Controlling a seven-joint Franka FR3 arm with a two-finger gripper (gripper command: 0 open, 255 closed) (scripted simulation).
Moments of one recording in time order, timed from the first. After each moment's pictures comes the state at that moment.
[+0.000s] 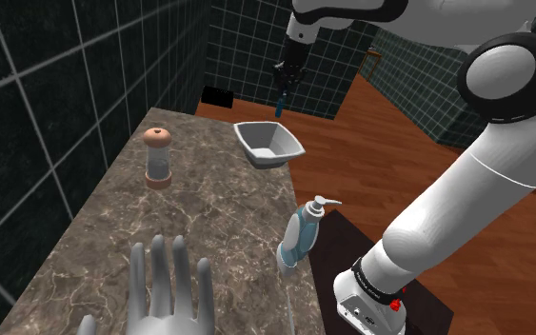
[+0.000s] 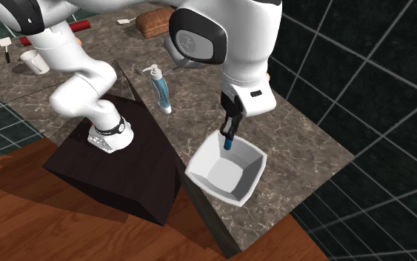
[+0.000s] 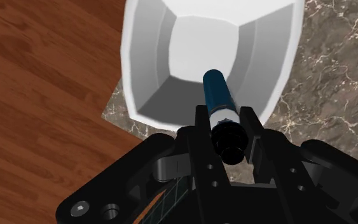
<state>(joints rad) -0.15 0.01 0.05 -1.75 -0.01 1.76 0.02</state>
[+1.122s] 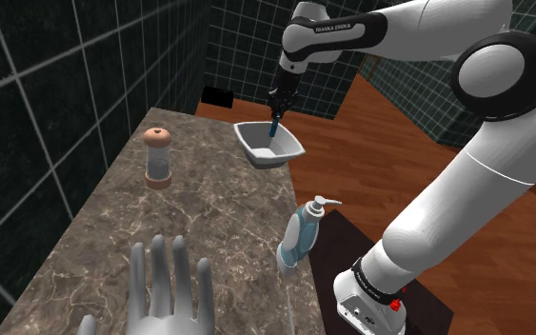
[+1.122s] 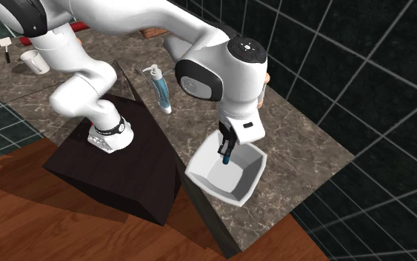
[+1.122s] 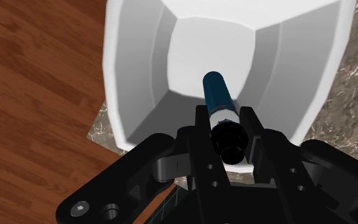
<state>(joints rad) -0.16 0.04 0.04 -1.94 -0.01 1.97 0.01</state>
